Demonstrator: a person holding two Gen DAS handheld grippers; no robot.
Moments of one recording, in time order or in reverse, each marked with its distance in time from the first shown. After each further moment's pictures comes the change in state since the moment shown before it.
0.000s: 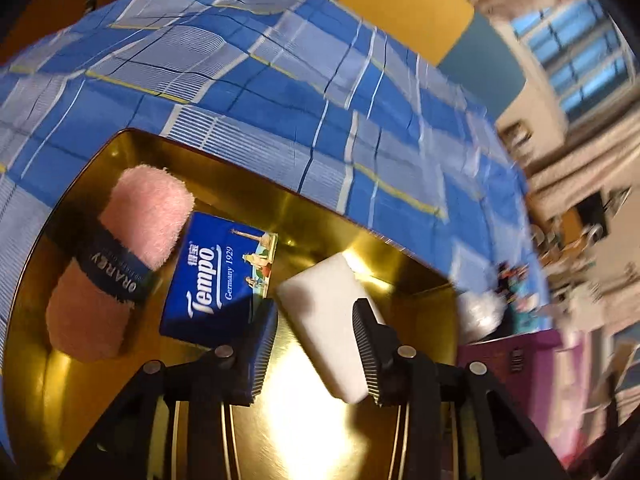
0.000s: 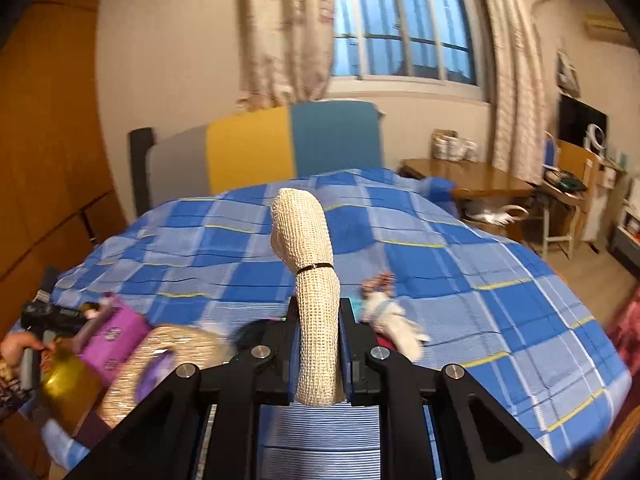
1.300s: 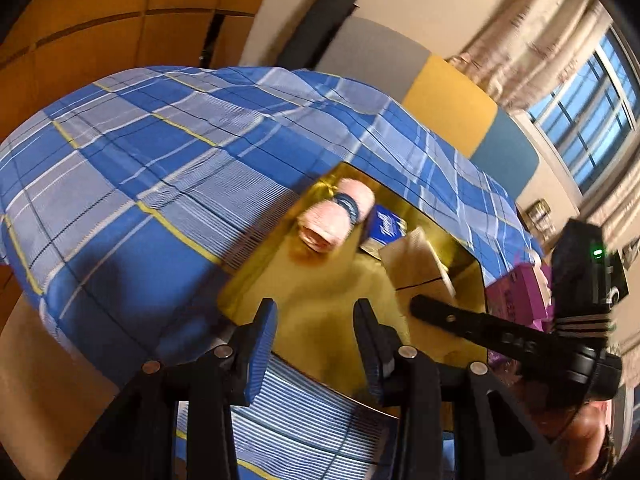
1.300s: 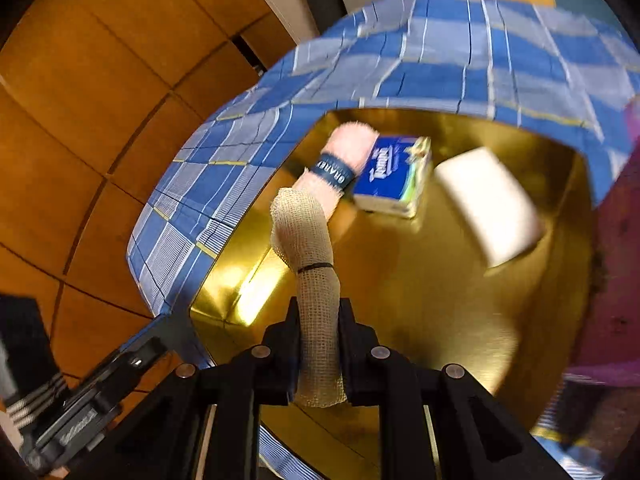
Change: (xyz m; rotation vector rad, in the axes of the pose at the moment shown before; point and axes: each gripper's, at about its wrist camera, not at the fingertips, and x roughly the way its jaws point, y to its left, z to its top) left arm -0.166 0.100 -0.149 -0.116 -0.355 0.151; right arm 0.146 0.384 -0.108 -0.057 0.683 0.603
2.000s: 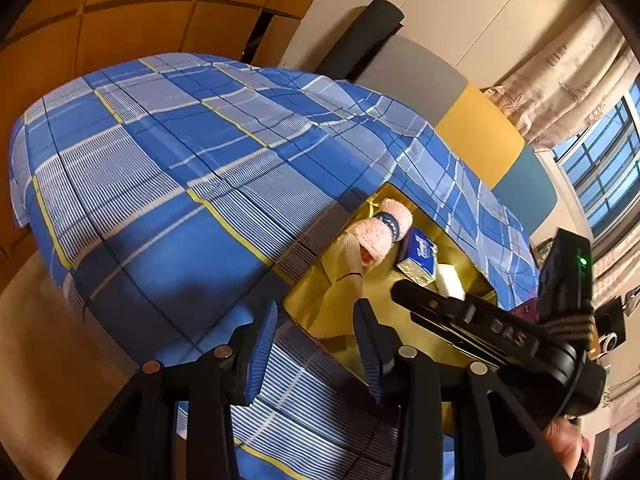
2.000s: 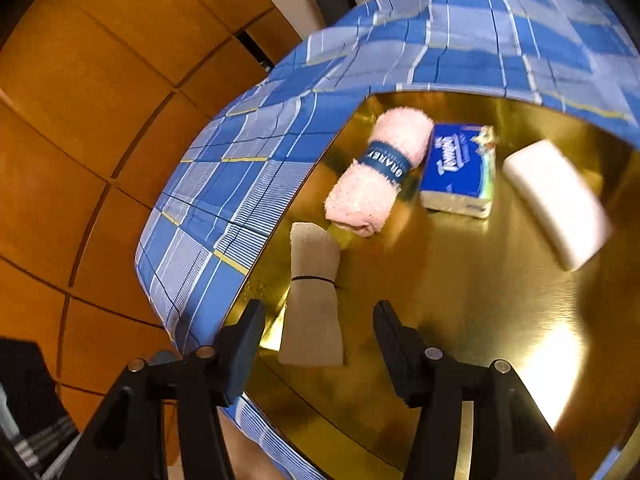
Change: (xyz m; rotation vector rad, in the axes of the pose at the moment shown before) left arm -0.009 0.037 -0.001 -0.130 -0.020 0.023; right arm 0.033 0.036 0.005 0.007 -0.011 0.025
